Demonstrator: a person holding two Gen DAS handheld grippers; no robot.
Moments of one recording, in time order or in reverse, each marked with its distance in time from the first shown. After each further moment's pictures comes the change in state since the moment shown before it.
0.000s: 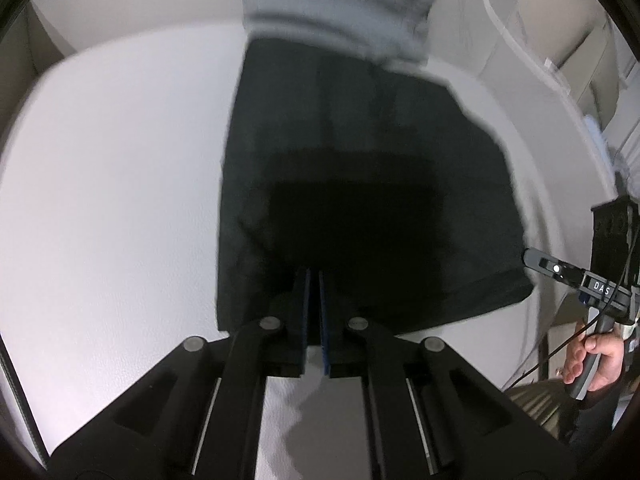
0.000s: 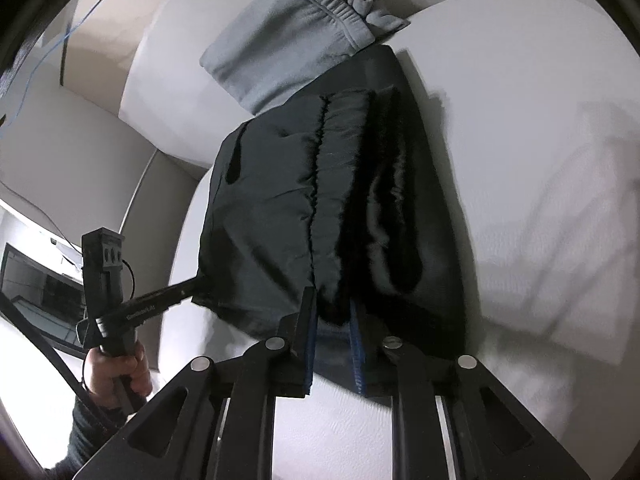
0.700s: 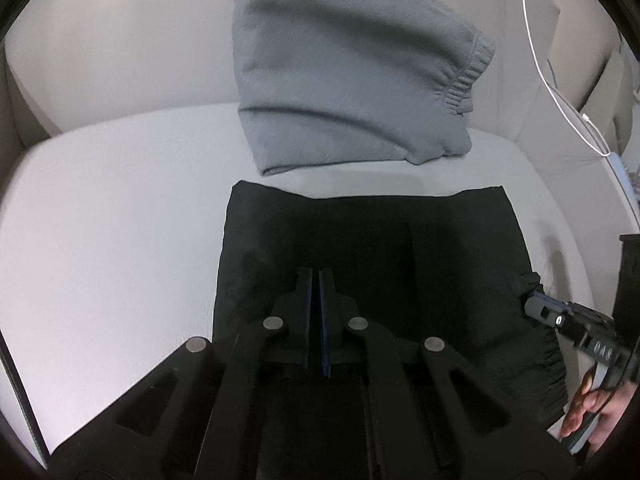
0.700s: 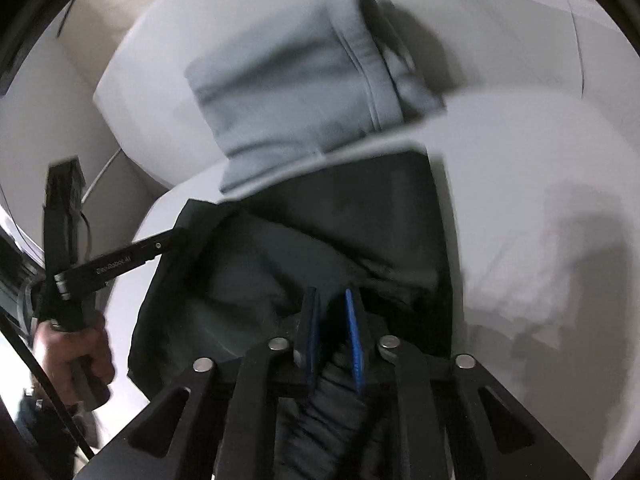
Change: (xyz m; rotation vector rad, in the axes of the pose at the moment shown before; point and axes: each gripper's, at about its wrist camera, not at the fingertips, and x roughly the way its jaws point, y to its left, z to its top) left arm 0.071 0.006 0.104 0.012 -0.167 0.088; right arm 0.062 0.005 0.087 -0.165 -0.087 -0.147
